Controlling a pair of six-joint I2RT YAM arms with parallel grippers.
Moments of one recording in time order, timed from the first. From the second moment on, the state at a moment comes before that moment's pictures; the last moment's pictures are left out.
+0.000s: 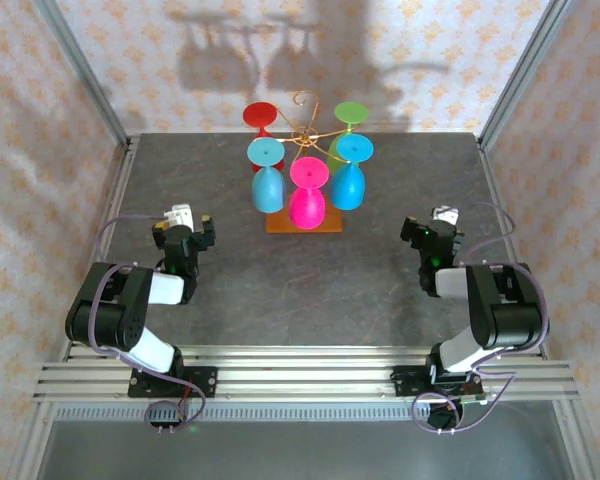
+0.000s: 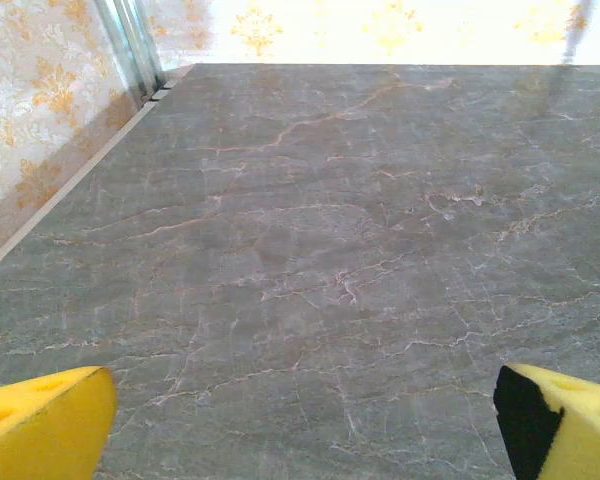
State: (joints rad) left arm -0.05 1.55 0.36 0.84 -0.37 -0.05; right arm 0.03 1.53 0.41 0.66 0.26 0.19
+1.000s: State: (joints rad) left arm -0.05 1.55 0.36 0.84 -0.37 -0.05; right arm 0.03 1.53 0.41 0.66 0.26 0.19
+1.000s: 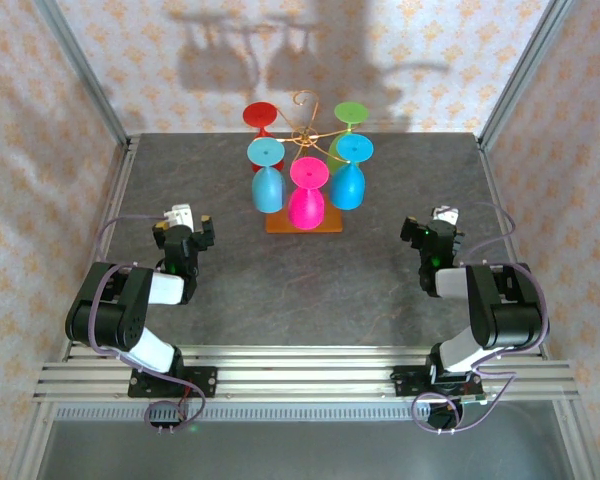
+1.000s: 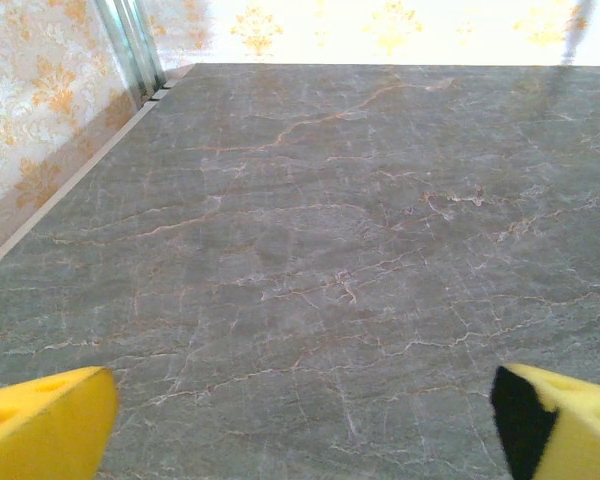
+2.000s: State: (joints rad) left arm -0.18 1.08 1.08 -0.50 -0.22 -0.39; right arm 0.02 1.14 1.17 -0.32 -0.44 0.67
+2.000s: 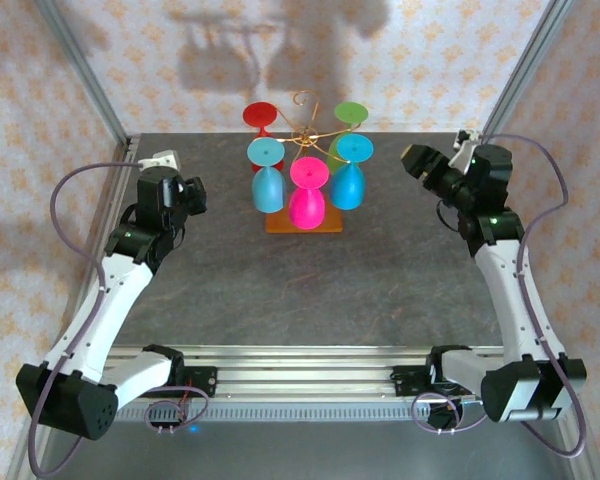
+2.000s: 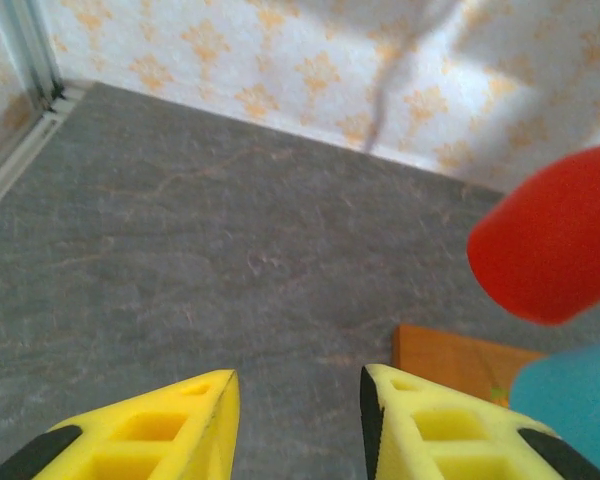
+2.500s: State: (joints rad) left arm -0.18 1.03 1.12 -0.62 -0.08 -0.39; right arm 0.10 1.29 1.24 -0.25 -0.68 0.93
